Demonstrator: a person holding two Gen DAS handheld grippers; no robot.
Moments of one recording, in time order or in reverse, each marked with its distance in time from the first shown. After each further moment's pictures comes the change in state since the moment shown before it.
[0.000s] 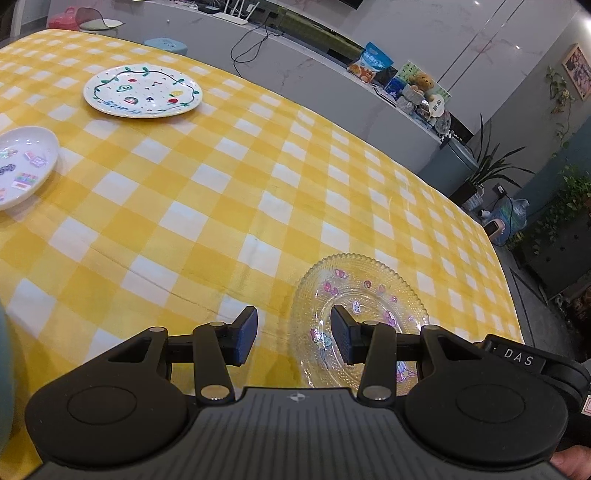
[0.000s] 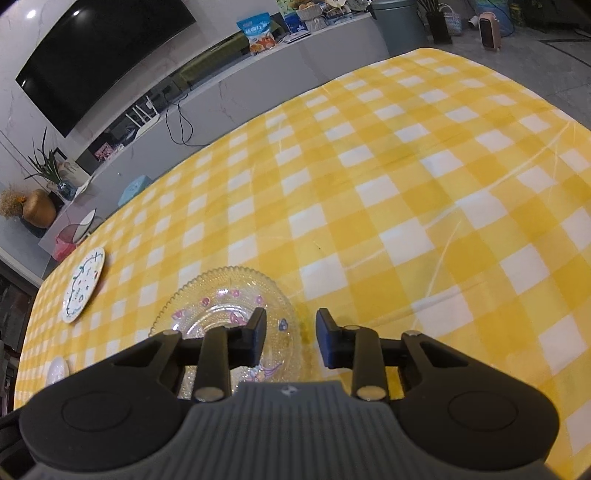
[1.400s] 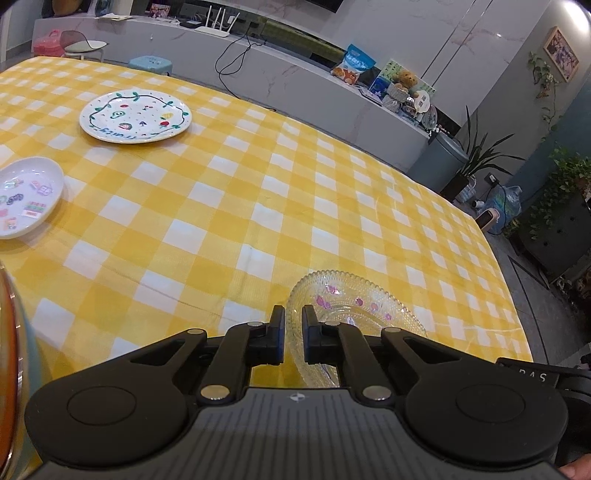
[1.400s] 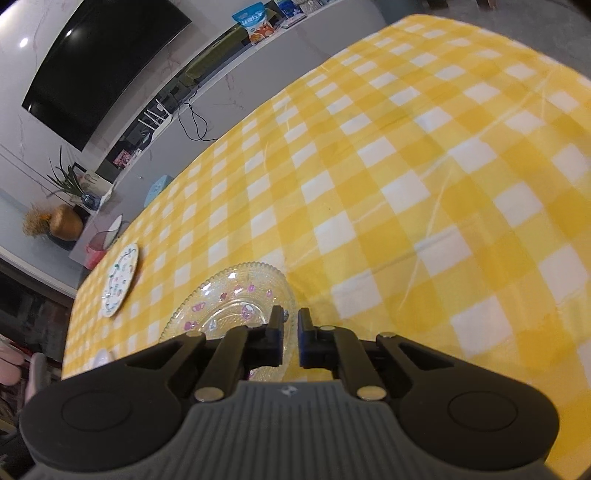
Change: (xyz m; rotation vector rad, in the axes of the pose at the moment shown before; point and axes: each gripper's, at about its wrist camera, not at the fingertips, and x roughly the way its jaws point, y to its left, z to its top) left arm -0.025 -0.005 -0.001 0.077 -0.019 -0.006; right arm -0.027 -0.016 -0.019 0.135 0.065 0.128
